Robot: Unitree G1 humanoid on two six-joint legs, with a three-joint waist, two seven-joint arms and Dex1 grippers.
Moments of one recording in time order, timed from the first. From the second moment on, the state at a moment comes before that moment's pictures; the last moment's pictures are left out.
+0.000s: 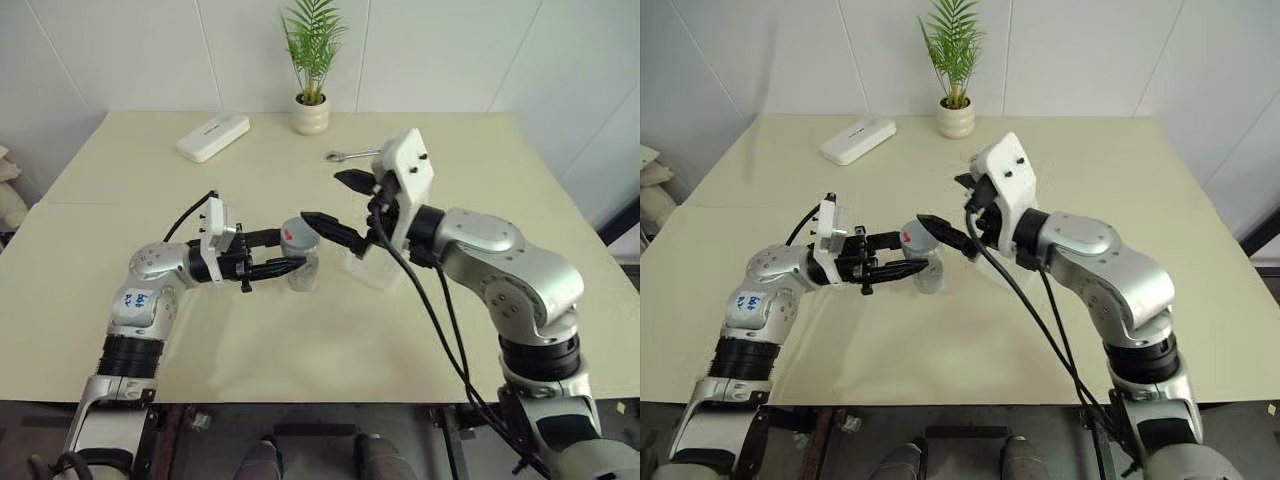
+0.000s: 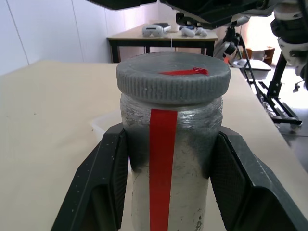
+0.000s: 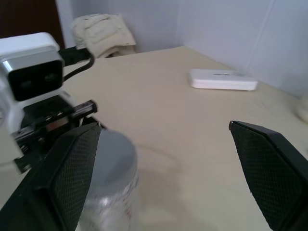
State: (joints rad) left arm -0.67 0.52 0.02 0.22 -0.47 0.17 -1.16; right arm -0.85 -0.39 0.12 -0.42 0.54 0.91 0.39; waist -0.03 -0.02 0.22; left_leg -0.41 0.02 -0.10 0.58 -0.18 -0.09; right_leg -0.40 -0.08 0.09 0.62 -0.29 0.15
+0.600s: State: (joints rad) left arm -0.70 0.48 0.02 0.26 -0.45 0.18 -1.17; right arm -0.78 -0.23 0.16 -0.51 0.48 1.00 0.24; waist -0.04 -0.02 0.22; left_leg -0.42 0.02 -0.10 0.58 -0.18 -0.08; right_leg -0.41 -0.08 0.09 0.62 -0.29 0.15
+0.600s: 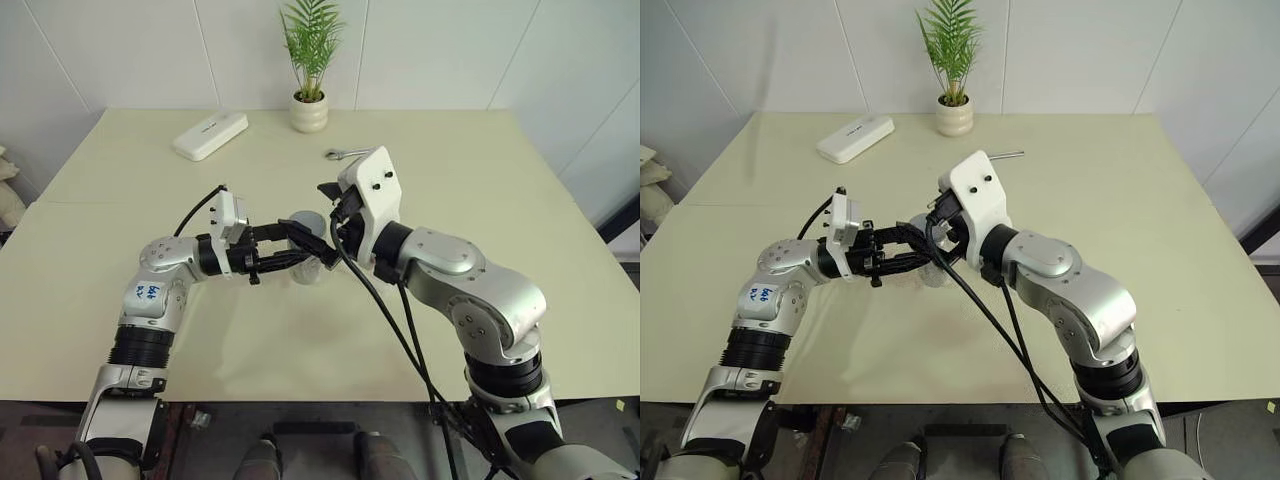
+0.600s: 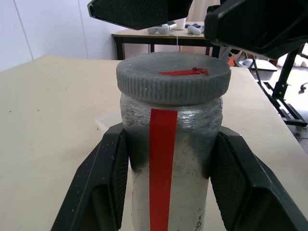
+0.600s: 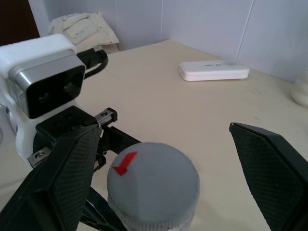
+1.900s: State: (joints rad) left arm -0.63 0.49 0.04 0.09 -0.52 0.31 -1.16; right arm -0.69 -0.23 0.19 -0.59 0.46 0.98 0.28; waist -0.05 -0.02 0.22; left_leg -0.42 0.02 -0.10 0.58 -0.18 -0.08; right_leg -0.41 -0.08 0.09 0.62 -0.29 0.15
